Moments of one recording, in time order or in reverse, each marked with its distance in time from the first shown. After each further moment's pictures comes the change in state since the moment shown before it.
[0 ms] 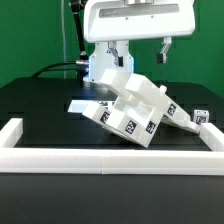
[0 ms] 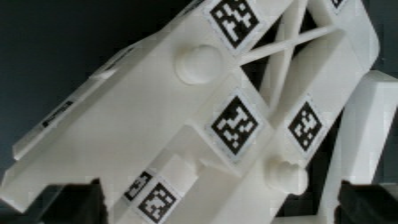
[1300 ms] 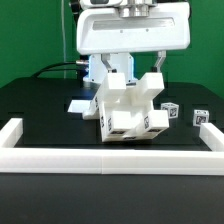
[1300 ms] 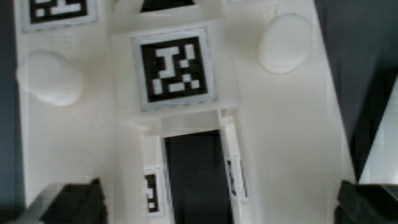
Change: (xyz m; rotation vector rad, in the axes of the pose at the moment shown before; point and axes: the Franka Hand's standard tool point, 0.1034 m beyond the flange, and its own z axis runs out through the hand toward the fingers) arm 0.006 0.011 0.016 -0.012 -0.018 -0.023
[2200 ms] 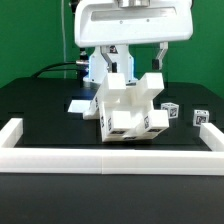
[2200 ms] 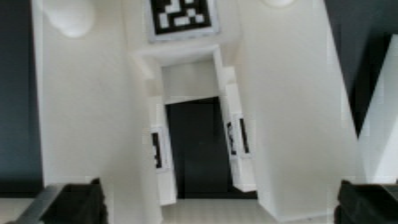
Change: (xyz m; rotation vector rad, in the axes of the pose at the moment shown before) arm 0.019 0.002 -0.012 0.016 -0.002 0.002
